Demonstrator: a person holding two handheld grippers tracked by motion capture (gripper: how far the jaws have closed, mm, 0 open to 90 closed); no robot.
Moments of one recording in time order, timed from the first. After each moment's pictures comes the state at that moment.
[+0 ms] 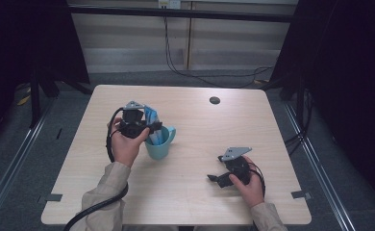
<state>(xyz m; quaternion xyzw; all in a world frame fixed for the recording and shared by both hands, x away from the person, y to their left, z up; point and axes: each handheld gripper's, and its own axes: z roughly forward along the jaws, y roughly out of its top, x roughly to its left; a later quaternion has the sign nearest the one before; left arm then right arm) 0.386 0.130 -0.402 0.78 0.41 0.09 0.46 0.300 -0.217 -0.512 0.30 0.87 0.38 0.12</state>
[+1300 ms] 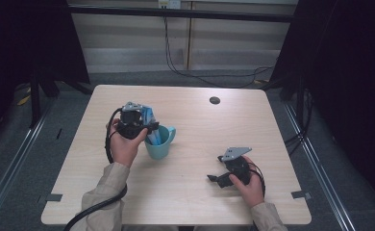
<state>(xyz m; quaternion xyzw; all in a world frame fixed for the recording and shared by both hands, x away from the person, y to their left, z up) 0.390 0.137 -0.407 0.78 0.42 0.12 0.45 0.300 -0.217 -0.512 0.30 0.87 0.38 0.11</state>
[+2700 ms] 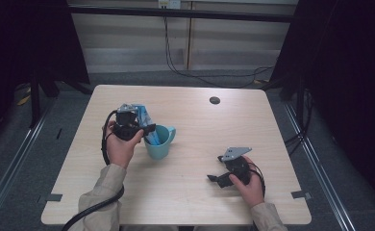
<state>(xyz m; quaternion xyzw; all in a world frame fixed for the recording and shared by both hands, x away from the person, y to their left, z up) 0.391 0.150 -0.416 0.77 0.43 0.11 0.45 0.300 -0.217 -0.512 0.30 0.87 0.38 0.11</state>
